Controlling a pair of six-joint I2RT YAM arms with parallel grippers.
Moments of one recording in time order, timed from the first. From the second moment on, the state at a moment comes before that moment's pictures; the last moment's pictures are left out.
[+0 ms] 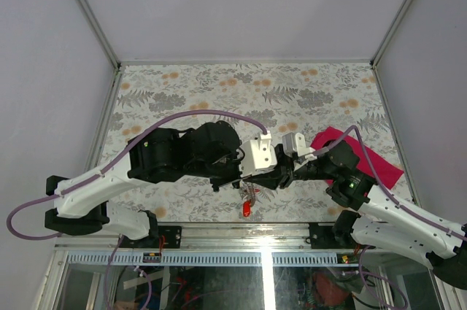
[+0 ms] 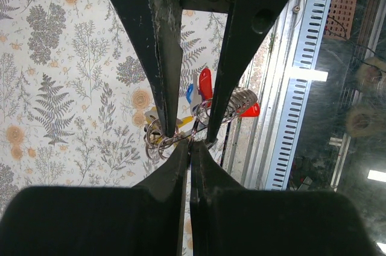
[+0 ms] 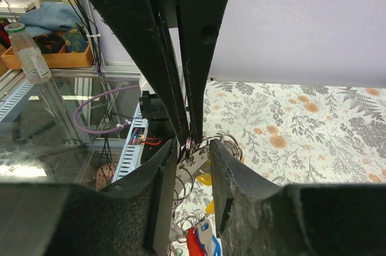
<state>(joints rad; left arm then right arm) -1.28 1.37 1.82 -1.26 0.01 0.16 0.93 0.79 0.68 0.28 -0.68 0.08</state>
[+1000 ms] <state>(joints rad) -1.28 1.12 1.62 -1.01 0.09 0.16 0.93 0.77 0.71 0.24 -0.72 0.08</state>
